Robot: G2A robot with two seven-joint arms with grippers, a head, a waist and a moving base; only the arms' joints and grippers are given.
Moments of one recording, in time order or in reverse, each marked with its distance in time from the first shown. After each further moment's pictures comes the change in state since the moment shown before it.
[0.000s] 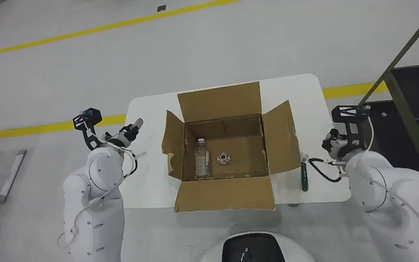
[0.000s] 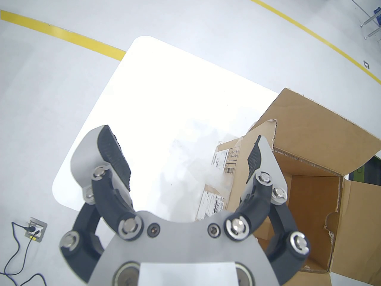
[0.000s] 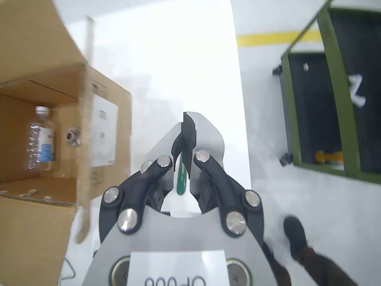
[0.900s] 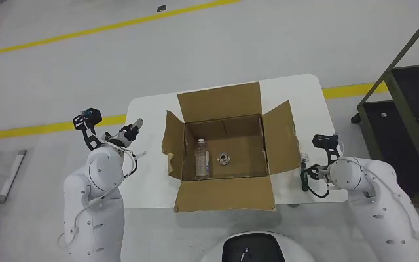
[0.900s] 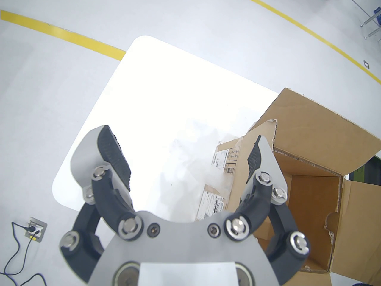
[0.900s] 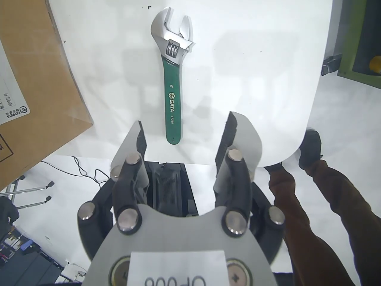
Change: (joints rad) left arm 0.000 0.000 0.000 0.000 0.000 0.000 0.000; right arm 0.083 -0.005 -0.048 0.325 0.123 -0.009 0.217
